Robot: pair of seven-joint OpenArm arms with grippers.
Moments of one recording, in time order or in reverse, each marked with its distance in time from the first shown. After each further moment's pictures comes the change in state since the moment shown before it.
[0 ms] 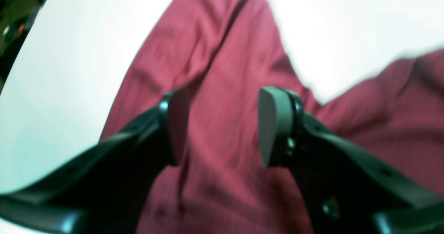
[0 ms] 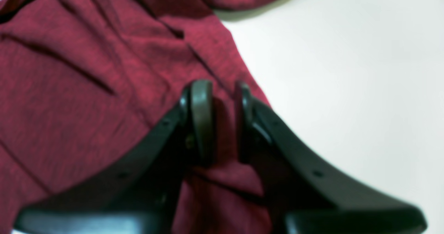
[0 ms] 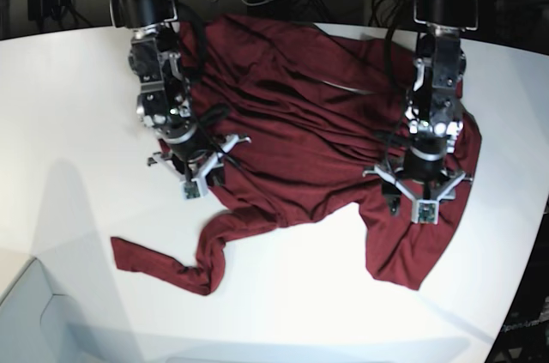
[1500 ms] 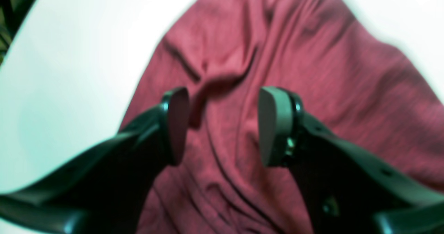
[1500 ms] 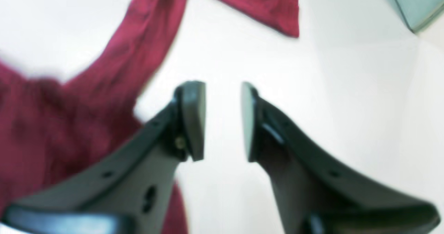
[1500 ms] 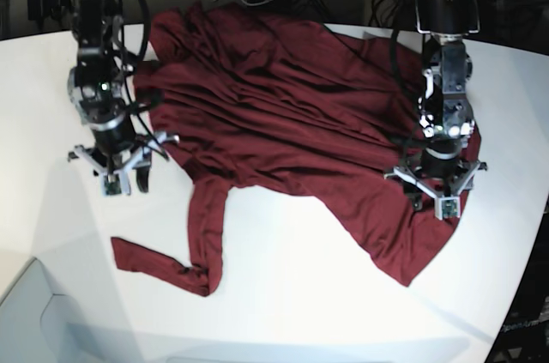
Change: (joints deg) left arm -0.4 1.3 -7.5 -3.2 0.2 0.2 0.4; right arm -5.5 6.4 10.6 20.9 -0.8 0.4 -5.2
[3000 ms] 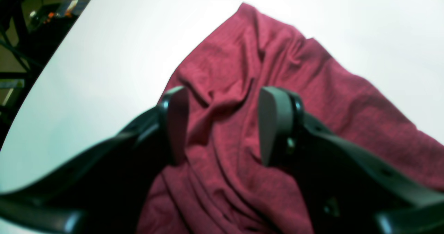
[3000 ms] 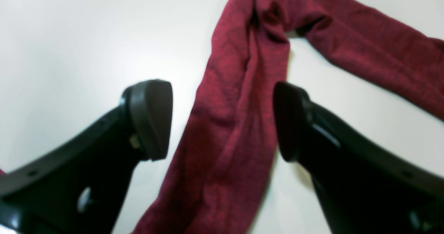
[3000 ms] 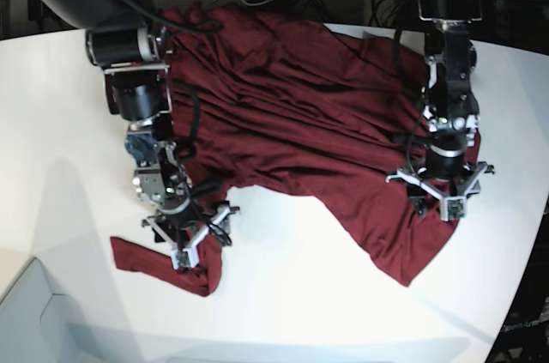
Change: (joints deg) left arm 3.4 -0.1 0.0 8.4 0.0 0.0 0.2; right arm 31.0 -6.6 -7.9 -50.5 0.1 -0.9 14.5
